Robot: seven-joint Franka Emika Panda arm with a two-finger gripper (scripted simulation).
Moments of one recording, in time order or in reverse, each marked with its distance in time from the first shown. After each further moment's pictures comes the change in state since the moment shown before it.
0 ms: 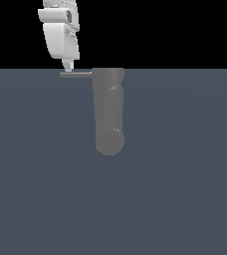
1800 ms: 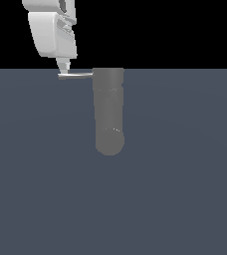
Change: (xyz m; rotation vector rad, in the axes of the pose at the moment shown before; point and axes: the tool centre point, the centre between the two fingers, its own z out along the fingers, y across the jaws) arm 0.007 0.073 -0.001 0.010 -0.004 0.001
